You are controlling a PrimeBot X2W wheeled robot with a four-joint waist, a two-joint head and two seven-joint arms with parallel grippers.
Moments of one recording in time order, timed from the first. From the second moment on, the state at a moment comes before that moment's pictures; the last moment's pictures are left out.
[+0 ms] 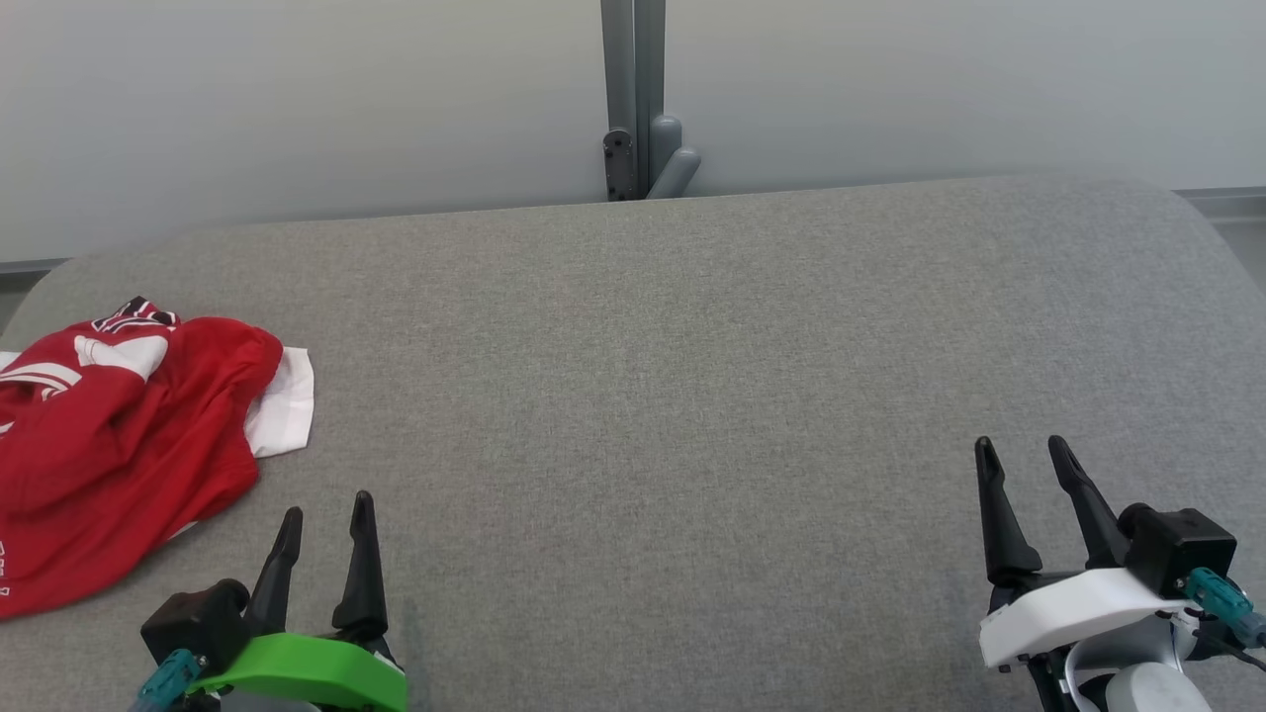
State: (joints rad) left arm -0.01 0.04 -0.02 0.24 -0.42 -0.12 -0.18; right arm -0.01 -0.06 -0.03 0.13 0.24 0.13 -0.18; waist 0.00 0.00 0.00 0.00
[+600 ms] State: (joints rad) left arm -0.01 0.05 -0.01 0.30 -0.29 -0.13 -0.22; right arm 0.01 -0.06 -0.05 0.15 0.12 0.13 -0.22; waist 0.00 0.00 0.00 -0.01
